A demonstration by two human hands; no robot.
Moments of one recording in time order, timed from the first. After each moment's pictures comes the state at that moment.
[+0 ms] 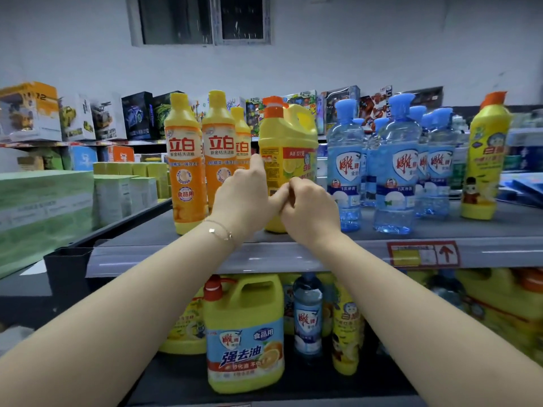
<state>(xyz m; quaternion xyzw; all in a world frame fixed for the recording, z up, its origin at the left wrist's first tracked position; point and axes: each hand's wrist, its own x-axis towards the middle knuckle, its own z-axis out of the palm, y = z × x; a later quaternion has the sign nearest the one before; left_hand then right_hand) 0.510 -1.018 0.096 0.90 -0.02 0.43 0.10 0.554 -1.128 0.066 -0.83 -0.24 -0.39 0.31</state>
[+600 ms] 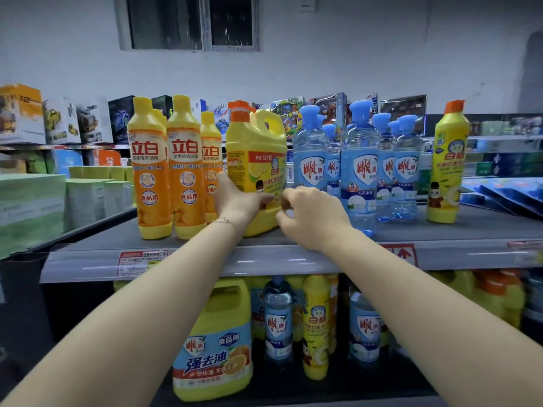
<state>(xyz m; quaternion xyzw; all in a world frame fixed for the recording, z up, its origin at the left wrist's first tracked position) 0.564 -1.062 0.087 0.75 0.09 0.39 0.54 0.555 -1.199 0.075 -0.87 -0.30 -0.37 0.13</state>
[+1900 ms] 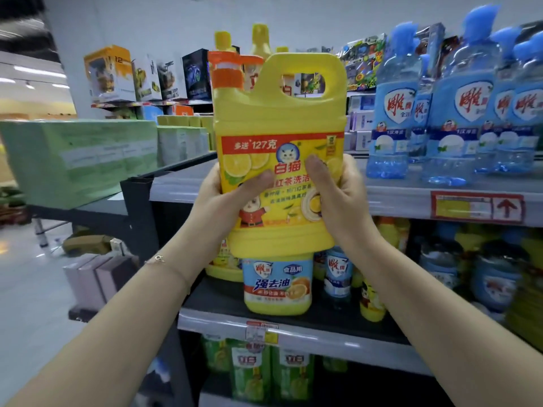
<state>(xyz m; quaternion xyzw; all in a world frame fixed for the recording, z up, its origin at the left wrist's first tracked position) 0.397 -1.007 0.024 0.68 -0.04 0.28 0.68 0.496 -1.141 0.010 -0.55 -0.38 -0.08 0.74</state>
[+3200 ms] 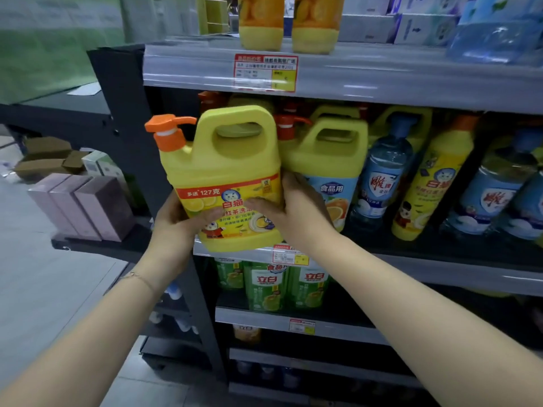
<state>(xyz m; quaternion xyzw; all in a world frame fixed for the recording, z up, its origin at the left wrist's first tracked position) 0.393 -0.853 -0.174 0.64 0.07 0.26 0.72 0.483 -1.026 -0.142 -0.86 -0.32 -0.07 0.39</state>
